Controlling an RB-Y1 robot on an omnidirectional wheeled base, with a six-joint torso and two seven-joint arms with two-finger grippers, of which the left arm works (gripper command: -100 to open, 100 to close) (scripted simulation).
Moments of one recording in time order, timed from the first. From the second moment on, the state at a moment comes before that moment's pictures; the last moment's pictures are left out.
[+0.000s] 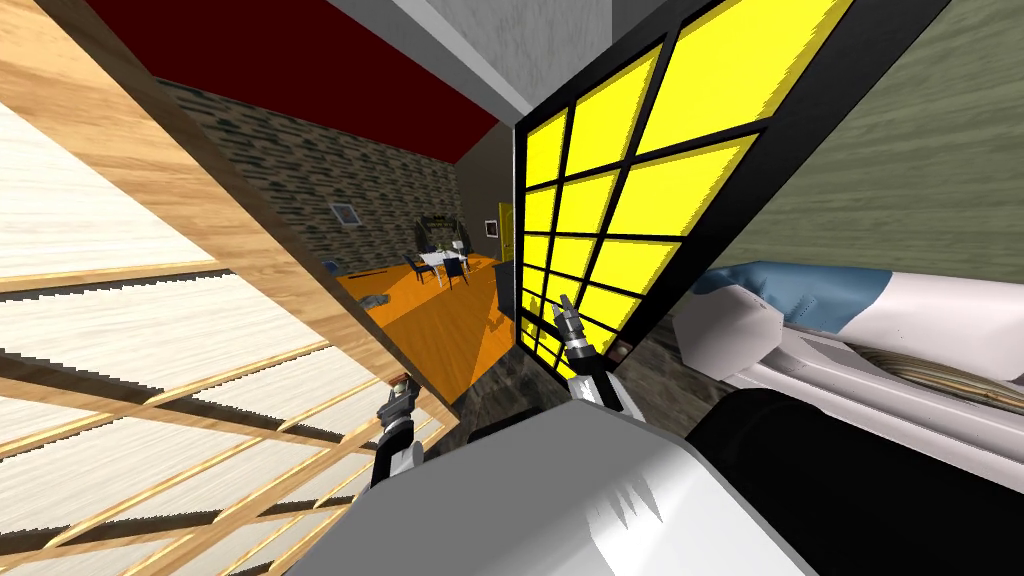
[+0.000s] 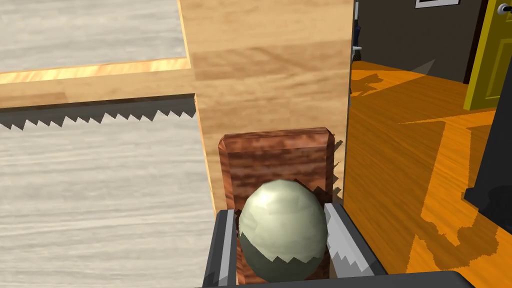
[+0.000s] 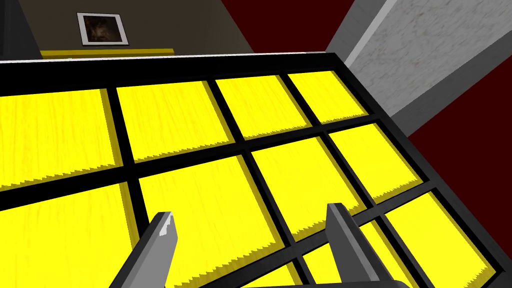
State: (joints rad) arm -0.07 0.23 0.04 -0.59 0.47 -0.88 1.47
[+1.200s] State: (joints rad) arm -0.03 0.30 -0.07 -0.62 0.41 -0.88 1.62
